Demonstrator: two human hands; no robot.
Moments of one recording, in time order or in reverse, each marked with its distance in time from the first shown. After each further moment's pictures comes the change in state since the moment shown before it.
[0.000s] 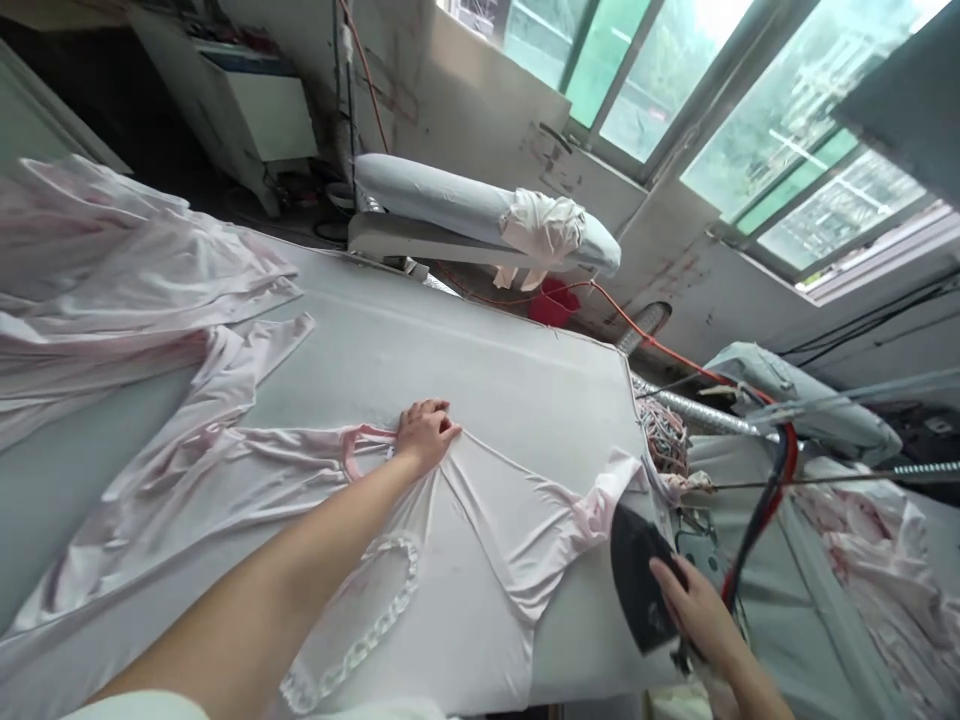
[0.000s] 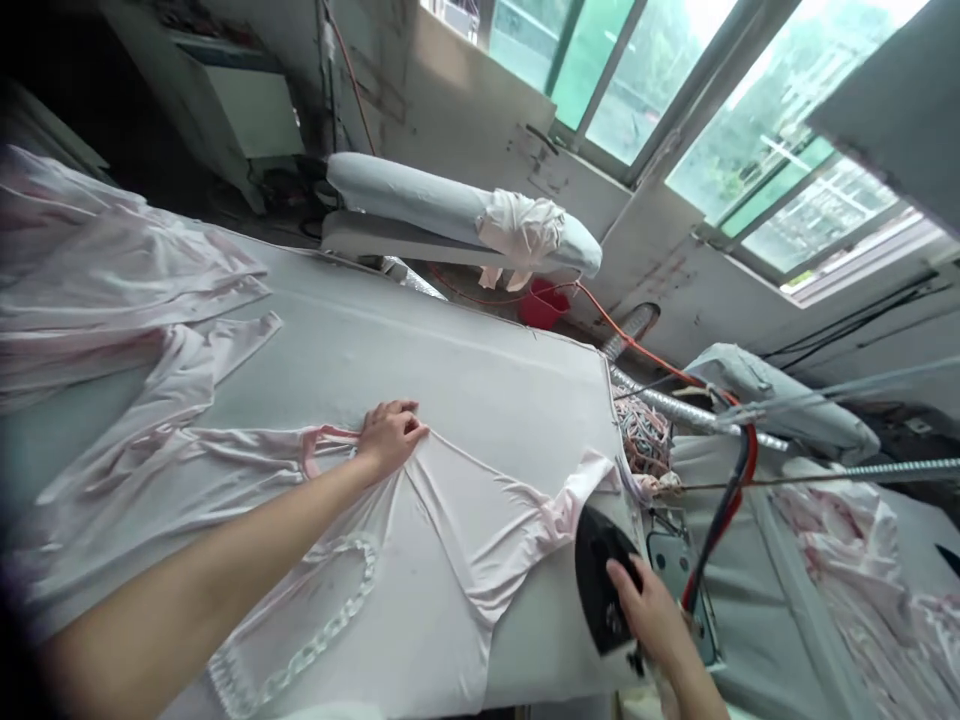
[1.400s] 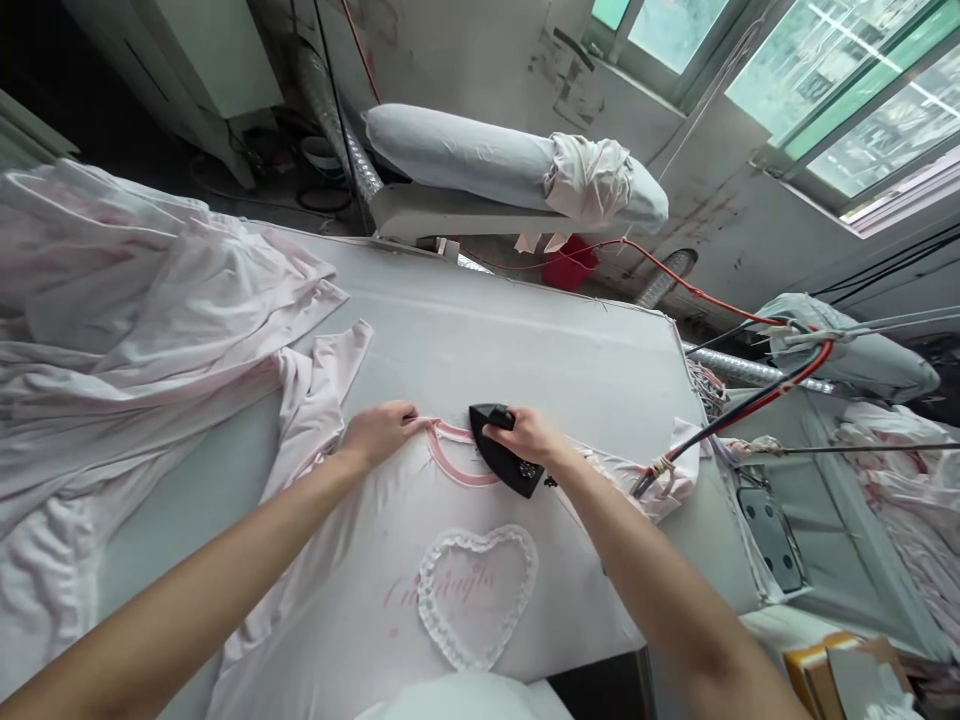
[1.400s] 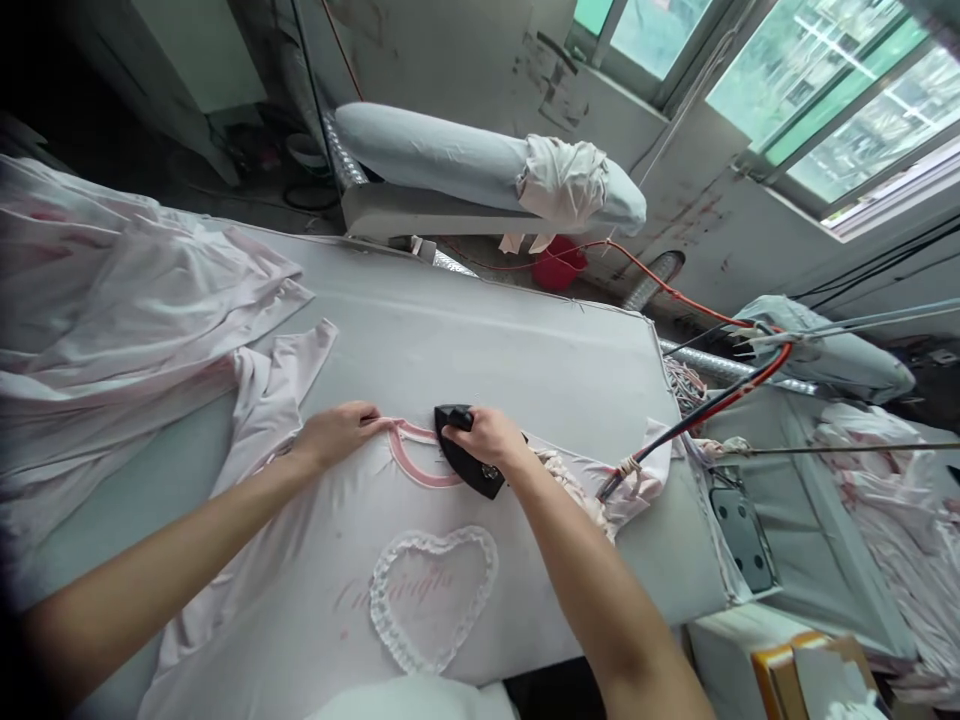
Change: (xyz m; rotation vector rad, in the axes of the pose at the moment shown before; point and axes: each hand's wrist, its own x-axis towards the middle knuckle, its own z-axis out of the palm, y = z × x) left_hand 0.017 -0.162 -0.147 0.221 -0.348 -0.033; right_hand 0.015 -0.390 0.236 -0.280 -0.393 -0.440
